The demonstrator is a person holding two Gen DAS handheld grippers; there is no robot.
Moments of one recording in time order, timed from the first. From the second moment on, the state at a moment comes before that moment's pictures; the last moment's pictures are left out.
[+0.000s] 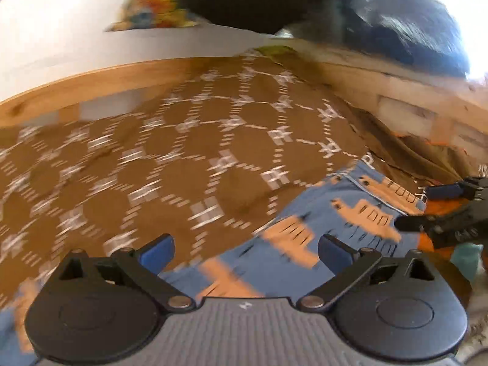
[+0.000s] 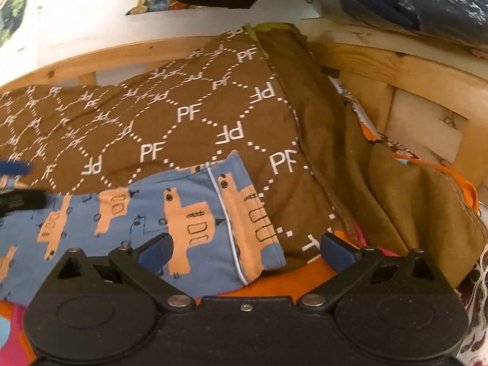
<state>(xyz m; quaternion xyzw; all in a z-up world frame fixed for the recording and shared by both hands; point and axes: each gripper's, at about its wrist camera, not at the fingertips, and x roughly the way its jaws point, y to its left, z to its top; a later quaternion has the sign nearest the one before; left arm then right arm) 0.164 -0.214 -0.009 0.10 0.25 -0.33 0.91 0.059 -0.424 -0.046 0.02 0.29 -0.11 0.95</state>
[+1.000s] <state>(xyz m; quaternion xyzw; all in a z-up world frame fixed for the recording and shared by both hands) 0.236 -0.243 -0.013 -0.03 0.37 -0.35 0.86 0.063 -0.482 -0.047 0.20 0.31 -0.04 0.93</state>
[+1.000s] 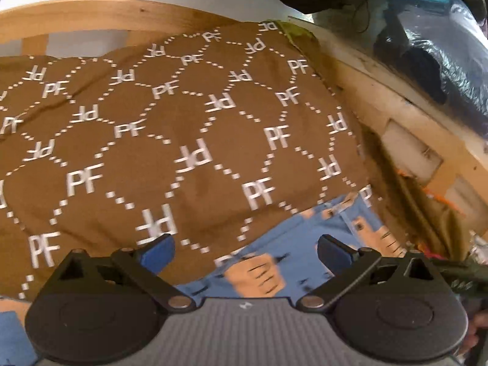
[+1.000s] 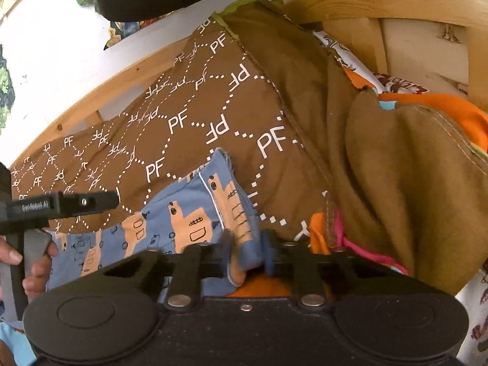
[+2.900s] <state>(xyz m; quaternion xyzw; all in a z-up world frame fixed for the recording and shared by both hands) 0.216 -0.225 -0.016 -0.17 0.48 -0.35 0.78 0.047 -0.305 -0.034 -0.21 0.27 0.06 0.94</state>
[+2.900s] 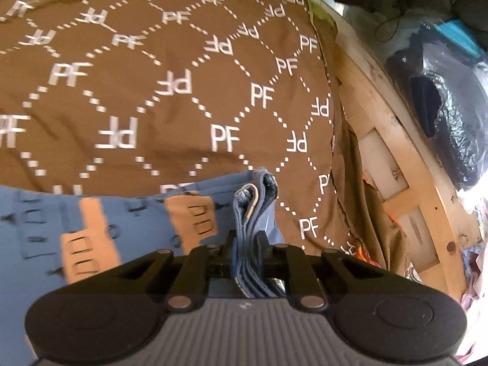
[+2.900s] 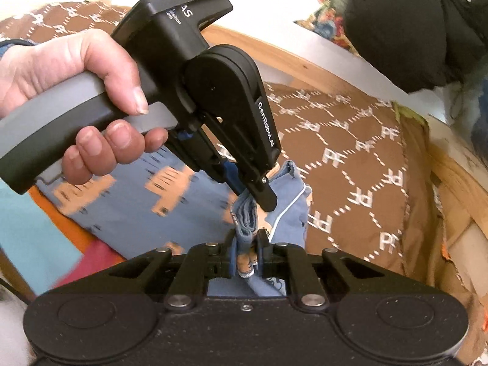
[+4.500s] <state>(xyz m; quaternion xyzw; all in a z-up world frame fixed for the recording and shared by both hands) 0.197 -0.063 -0.055 -0.20 0.48 -0.27 0.81 0.070 -0.185 -0.061 -0.16 0.32 0.21 0.91</state>
